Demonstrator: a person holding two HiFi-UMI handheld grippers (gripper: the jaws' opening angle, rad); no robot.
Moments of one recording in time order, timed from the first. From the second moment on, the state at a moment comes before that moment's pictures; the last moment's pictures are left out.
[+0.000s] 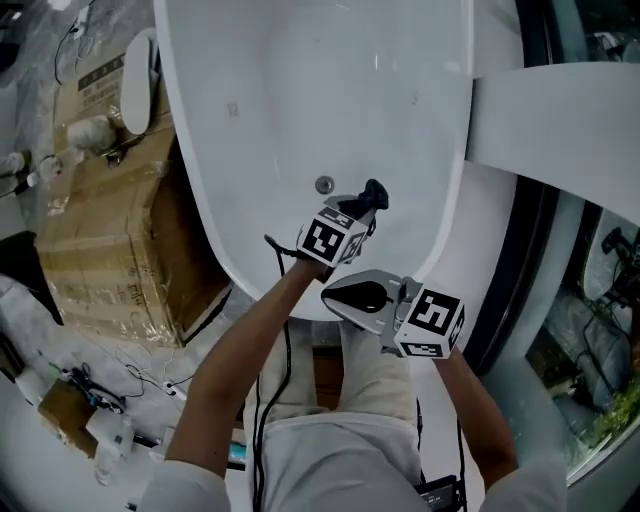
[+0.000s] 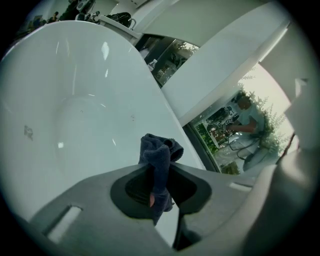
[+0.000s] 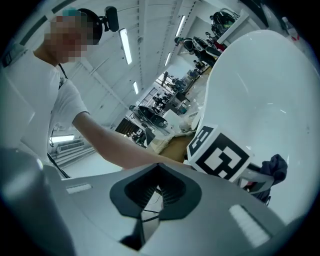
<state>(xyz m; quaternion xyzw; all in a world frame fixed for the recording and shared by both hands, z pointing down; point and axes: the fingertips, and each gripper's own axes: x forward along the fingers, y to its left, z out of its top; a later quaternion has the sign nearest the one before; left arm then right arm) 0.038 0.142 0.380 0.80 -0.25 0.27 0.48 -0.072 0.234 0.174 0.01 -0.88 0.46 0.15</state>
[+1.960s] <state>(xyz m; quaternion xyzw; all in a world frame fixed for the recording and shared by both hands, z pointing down) -0.067 0.138 -0.052 0.84 -0.42 0.17 0.30 -0.013 0.126 -0.079 0.27 -0.92 0.24 0.13</state>
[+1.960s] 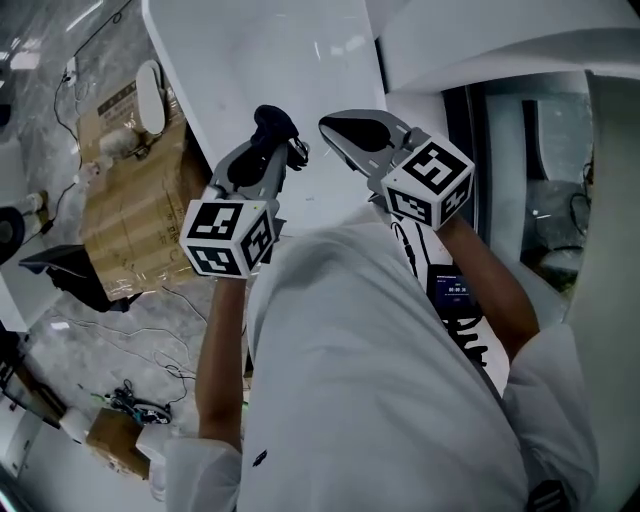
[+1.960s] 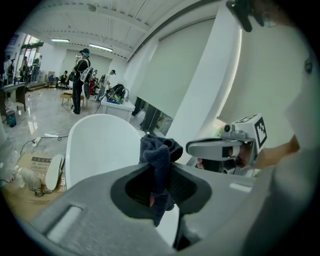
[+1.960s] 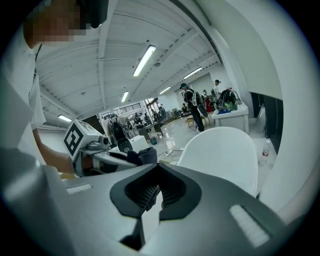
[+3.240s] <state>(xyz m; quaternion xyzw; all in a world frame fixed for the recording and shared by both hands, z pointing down) -0.045 0.221 -0.110 0.85 -0.43 0.16 0.26 -0.010 0.190 -0.153 0.28 -0.94 0.19 0.10</state>
